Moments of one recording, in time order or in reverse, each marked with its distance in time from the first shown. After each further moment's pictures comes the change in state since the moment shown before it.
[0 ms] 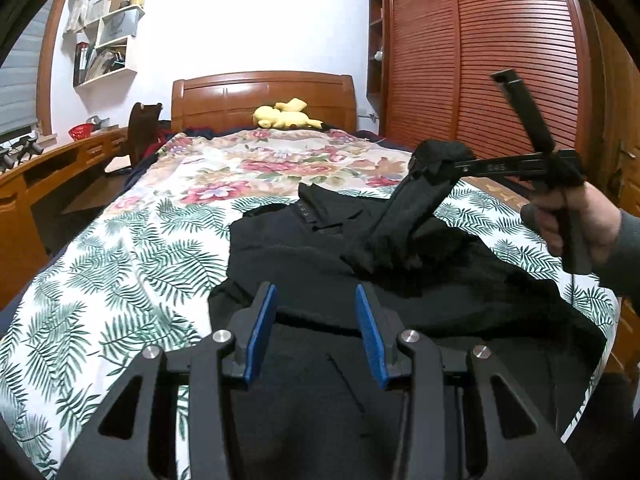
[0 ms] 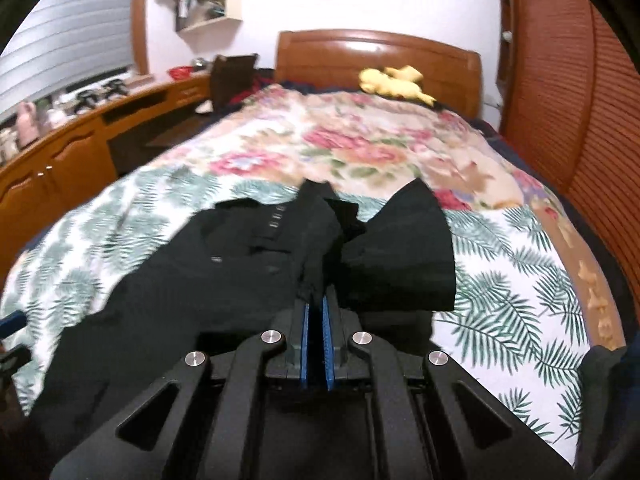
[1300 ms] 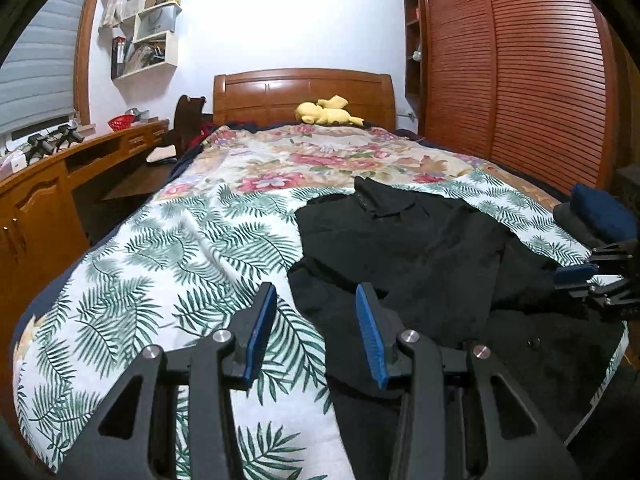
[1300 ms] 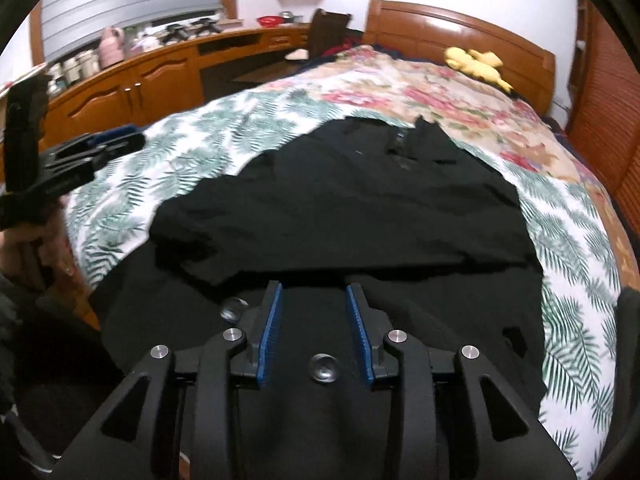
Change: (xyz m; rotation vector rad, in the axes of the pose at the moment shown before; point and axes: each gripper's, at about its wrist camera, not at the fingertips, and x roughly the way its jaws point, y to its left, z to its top) left arm -0.035 0.059 -0.025 -0.039 0.019 0.113; right arm -0.071 0.106 -0.121 -0.152 0.144 0.171
